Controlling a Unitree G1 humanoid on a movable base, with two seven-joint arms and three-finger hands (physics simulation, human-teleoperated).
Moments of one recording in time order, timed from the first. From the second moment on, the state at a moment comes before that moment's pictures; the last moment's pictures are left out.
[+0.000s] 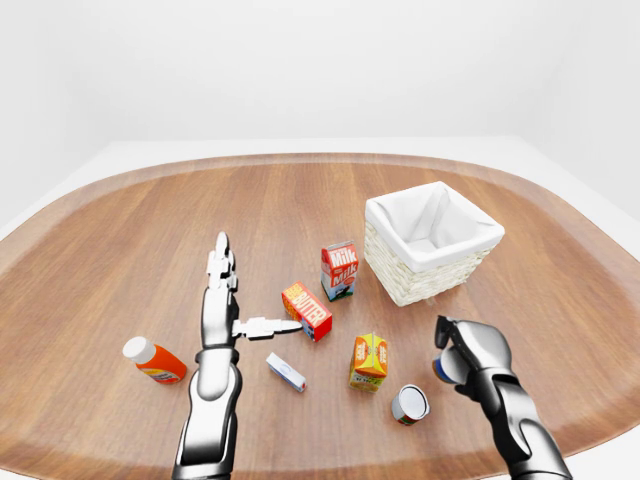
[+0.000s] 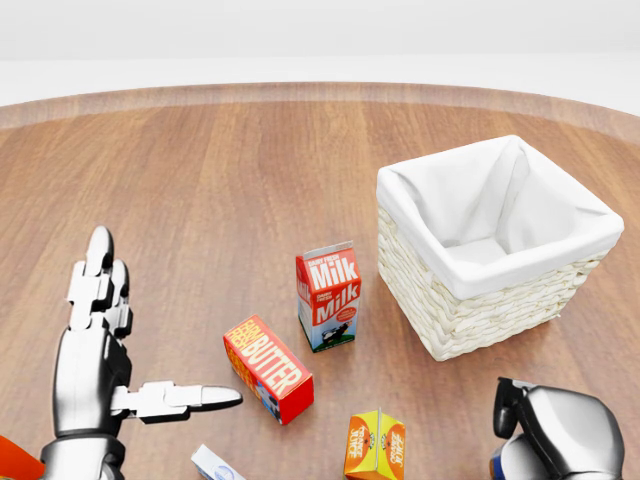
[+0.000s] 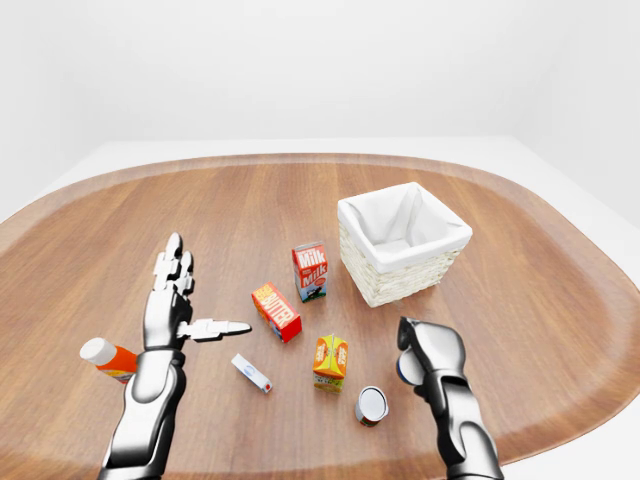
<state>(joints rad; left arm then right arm) 0.04 0.01 0.03 -0.13 0.09 -0.09 0.06 0.07 -0.26 -0.13 0.27 -1.15 -0.09 -0.10</state>
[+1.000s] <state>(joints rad) 0.04 0.01 0.03 -0.14 0.09 -0.09 0.06 0.15 -0.17 -0.26 -0.20 -1.12 -0.09 -0.09</state>
